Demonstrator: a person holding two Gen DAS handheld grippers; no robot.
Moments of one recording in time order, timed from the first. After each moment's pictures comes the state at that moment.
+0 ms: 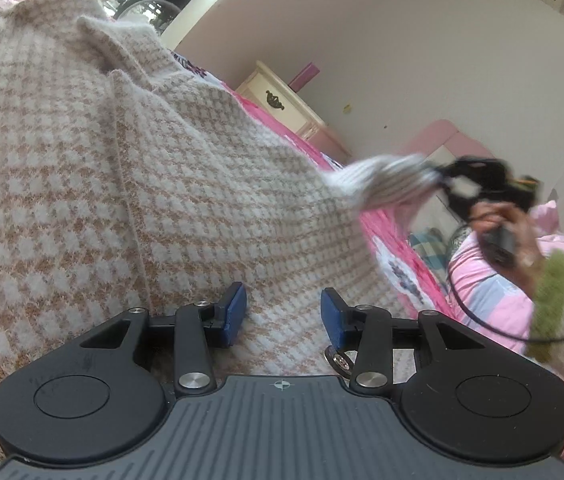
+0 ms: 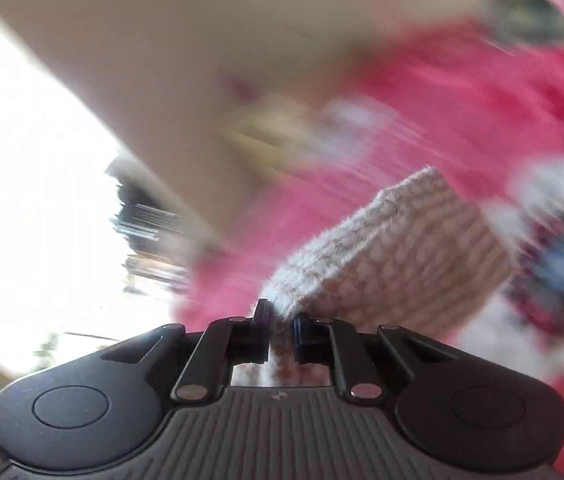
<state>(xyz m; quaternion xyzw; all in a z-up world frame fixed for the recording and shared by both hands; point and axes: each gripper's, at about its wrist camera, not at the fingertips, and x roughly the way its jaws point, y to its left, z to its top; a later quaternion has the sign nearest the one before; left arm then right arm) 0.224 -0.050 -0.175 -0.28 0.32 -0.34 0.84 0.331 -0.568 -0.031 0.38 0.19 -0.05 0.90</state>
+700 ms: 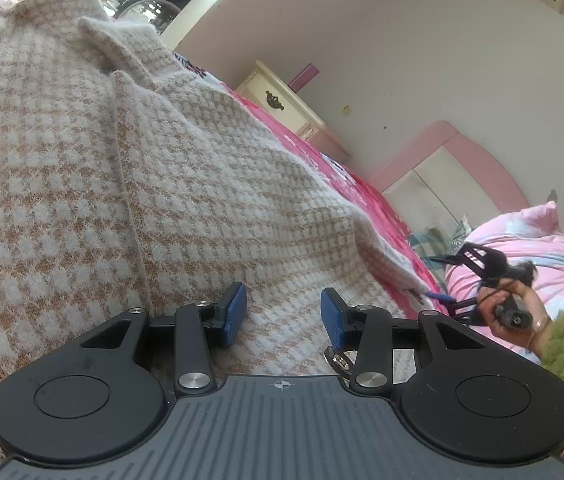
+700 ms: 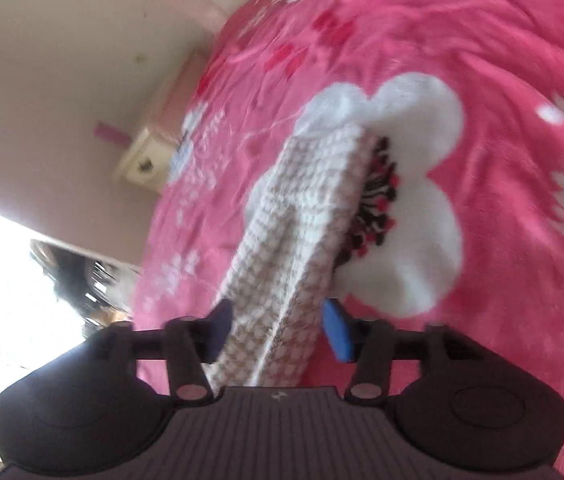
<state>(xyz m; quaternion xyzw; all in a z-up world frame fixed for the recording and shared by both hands) 0.224 -0.049 -0.175 -0.28 0.32 -0.34 0.84 0.236 -0.655 -0.114 0.53 0.28 -0.23 0.77</state>
